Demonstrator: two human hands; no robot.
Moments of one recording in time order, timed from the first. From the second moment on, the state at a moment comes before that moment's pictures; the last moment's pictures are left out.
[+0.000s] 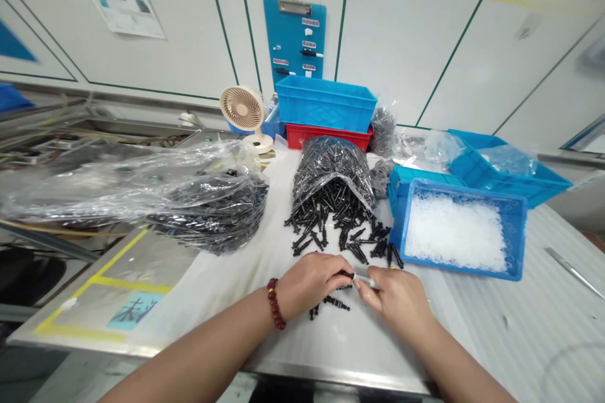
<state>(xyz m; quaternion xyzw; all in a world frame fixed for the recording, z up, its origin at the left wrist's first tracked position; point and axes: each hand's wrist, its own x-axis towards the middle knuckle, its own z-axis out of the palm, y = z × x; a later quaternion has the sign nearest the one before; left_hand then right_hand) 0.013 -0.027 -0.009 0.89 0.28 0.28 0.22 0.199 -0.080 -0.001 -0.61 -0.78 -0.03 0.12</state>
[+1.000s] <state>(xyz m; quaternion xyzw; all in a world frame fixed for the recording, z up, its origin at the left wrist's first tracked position) 0.005 -0.021 0.006 0.86 0.28 0.29 0.31 0.205 -0.075 0.000 -0.57 -0.80 0.08 0.15</state>
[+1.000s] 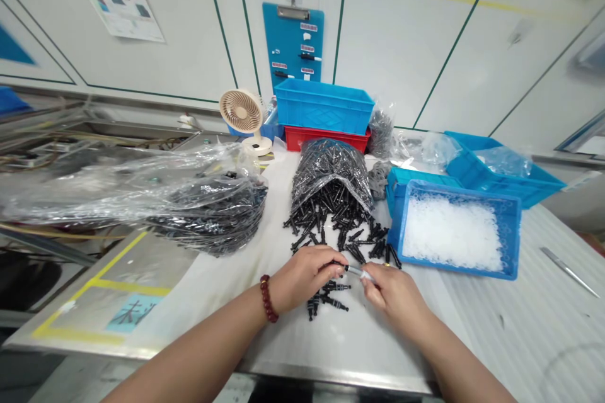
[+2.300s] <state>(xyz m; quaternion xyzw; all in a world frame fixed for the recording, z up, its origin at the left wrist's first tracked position) 0.011 -0.026 0.010 0.76 0.35 0.33 0.44 0.205 -0.075 -0.002 -0.64 -0.75 -0.03 0.16</state>
